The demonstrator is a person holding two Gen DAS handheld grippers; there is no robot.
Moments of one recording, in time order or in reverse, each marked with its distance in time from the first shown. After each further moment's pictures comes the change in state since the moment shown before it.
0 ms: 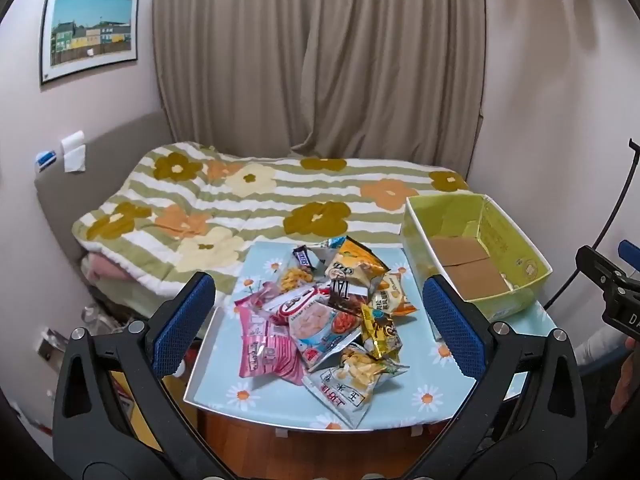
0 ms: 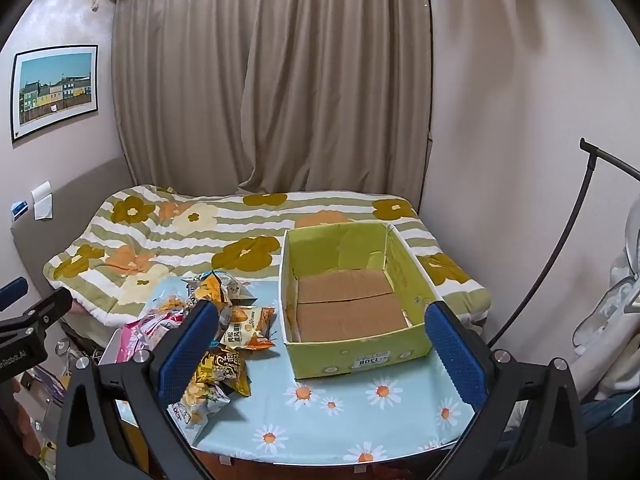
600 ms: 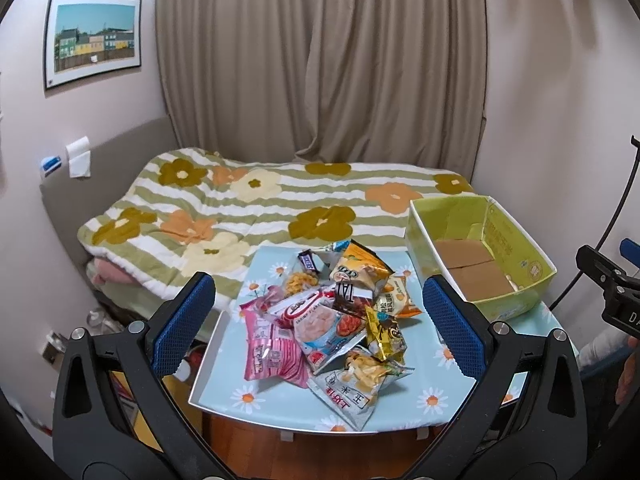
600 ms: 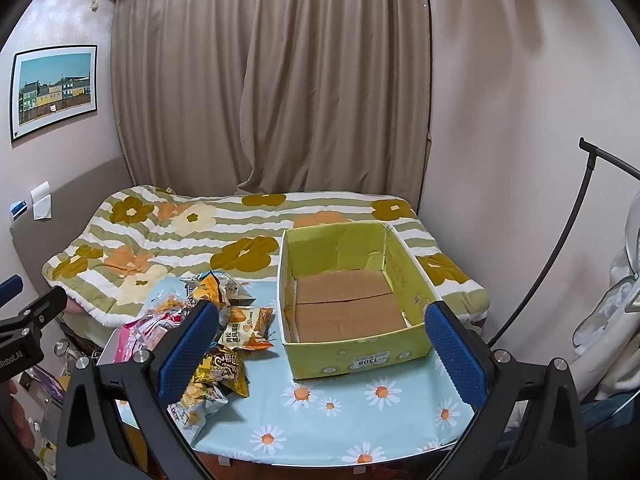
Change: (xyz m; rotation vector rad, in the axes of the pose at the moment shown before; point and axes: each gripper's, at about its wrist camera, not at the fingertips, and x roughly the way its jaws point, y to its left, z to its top) left arm 0.004 -0.006 -0.012 0.011 -0.023 0.027; right arm -0.005 -0.001 0.001 0.003 0.001 0.000
